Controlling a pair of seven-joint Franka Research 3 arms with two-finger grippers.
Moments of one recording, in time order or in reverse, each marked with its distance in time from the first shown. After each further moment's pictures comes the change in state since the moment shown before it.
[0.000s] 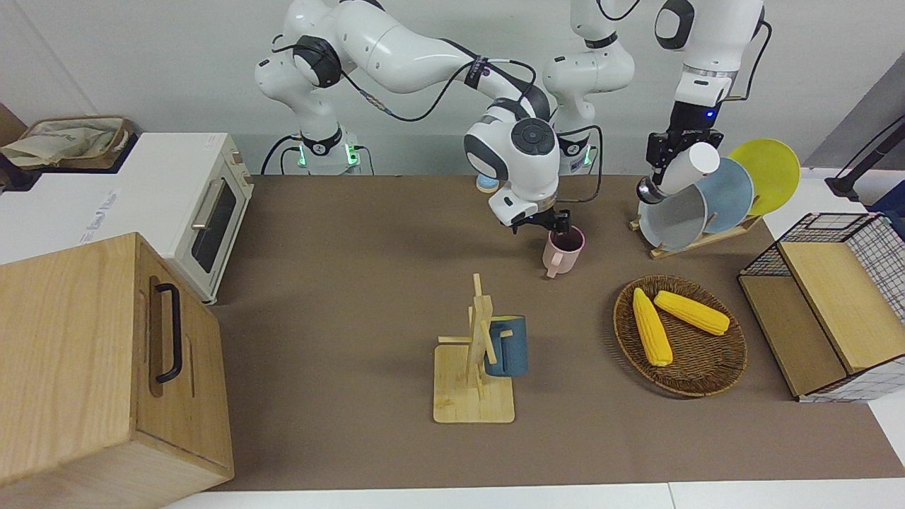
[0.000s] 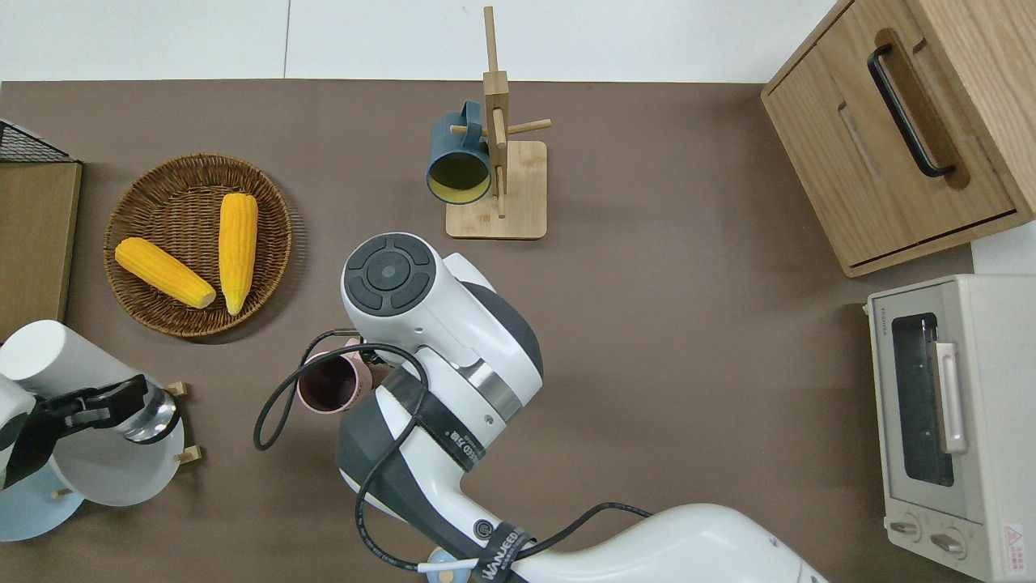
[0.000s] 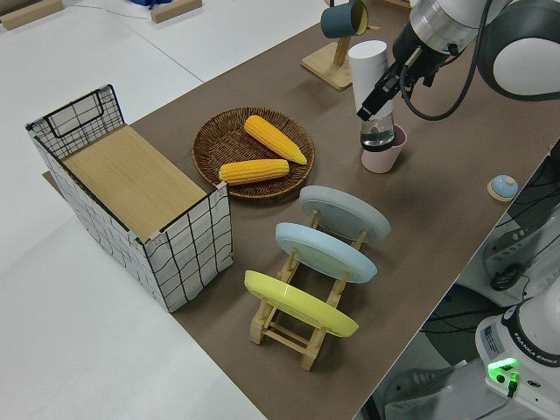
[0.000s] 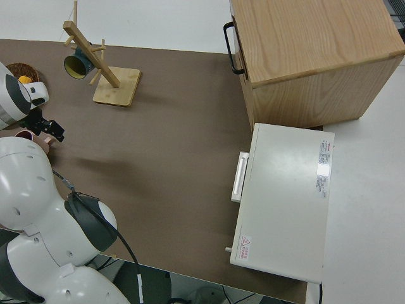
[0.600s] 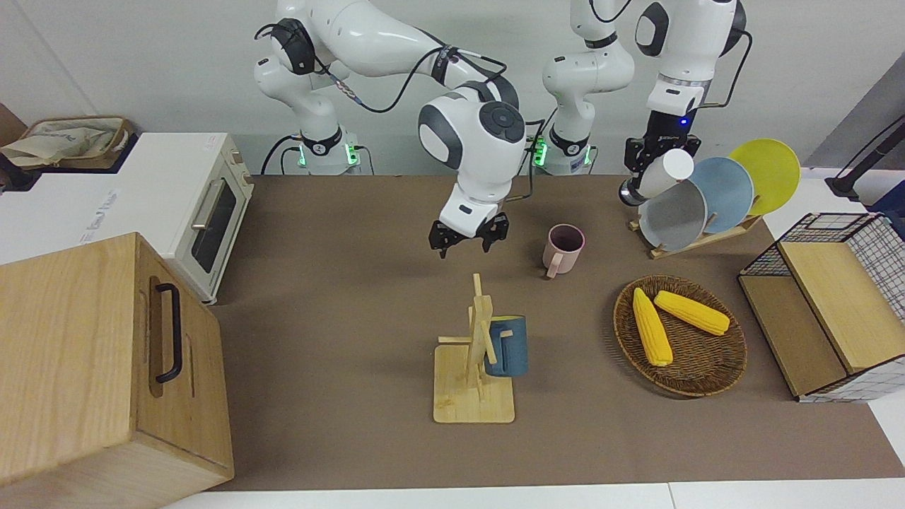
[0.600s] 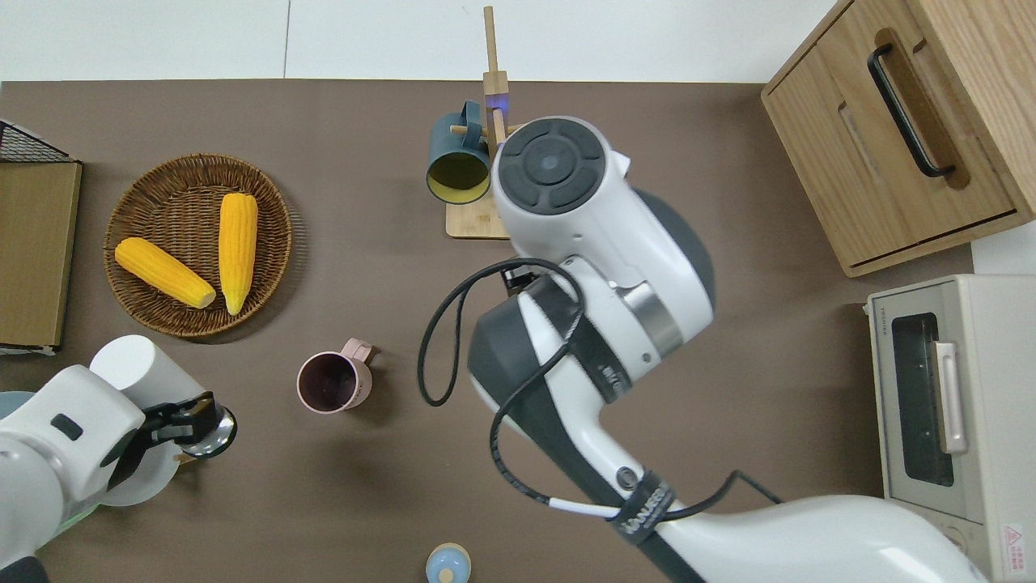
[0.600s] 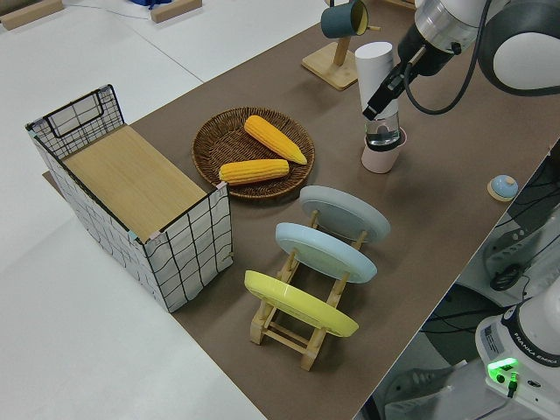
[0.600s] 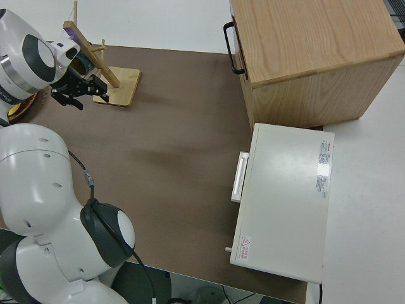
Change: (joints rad) left arm -0.041 -0.028 -0.091 -0.067 -0.010 0.000 -0.038; right arm -0.160 -0.135 -0.080 0.004 -0.168 -0.124 -0.590
